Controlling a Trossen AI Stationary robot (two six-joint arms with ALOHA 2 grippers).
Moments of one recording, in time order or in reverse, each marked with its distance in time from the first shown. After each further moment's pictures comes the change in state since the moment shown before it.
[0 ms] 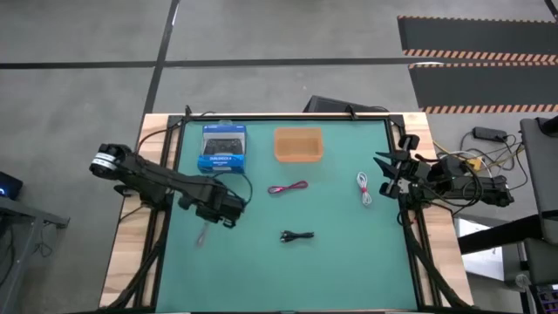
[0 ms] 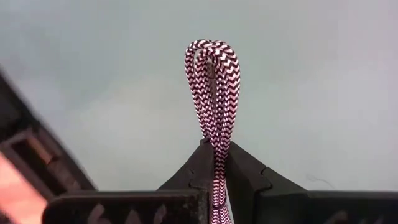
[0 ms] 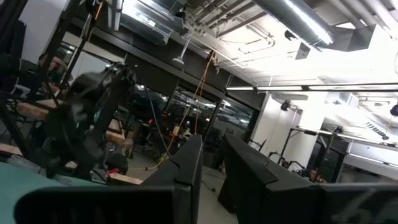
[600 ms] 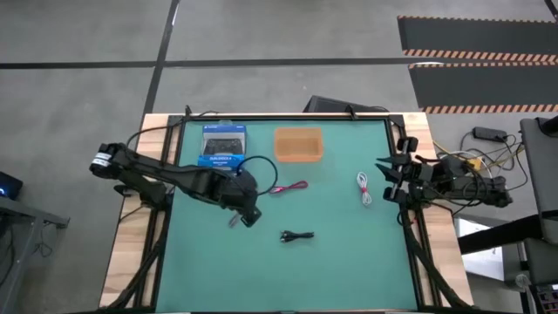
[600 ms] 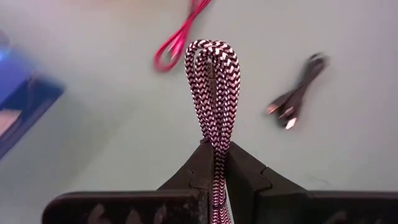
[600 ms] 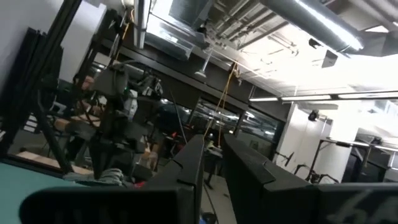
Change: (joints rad) left arm 0.004 -0.002 0.268 0.245 -0.330 0.525; right arm 0.000 -0.032 0.000 -0.009 -0.115 0.057
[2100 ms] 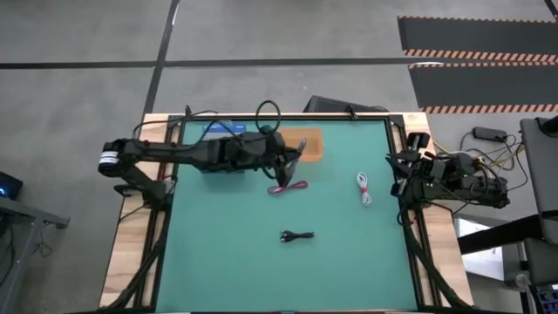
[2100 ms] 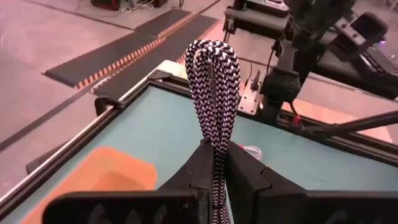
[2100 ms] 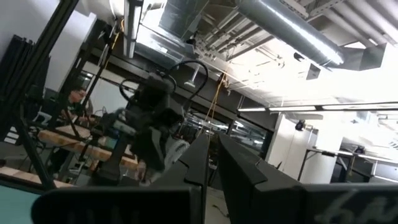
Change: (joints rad) left arm 0.285 0.063 0.021 0.852 -0.004 0.664; right arm 0.000 -0.052 0.080 -0.069 0.020 -0.027
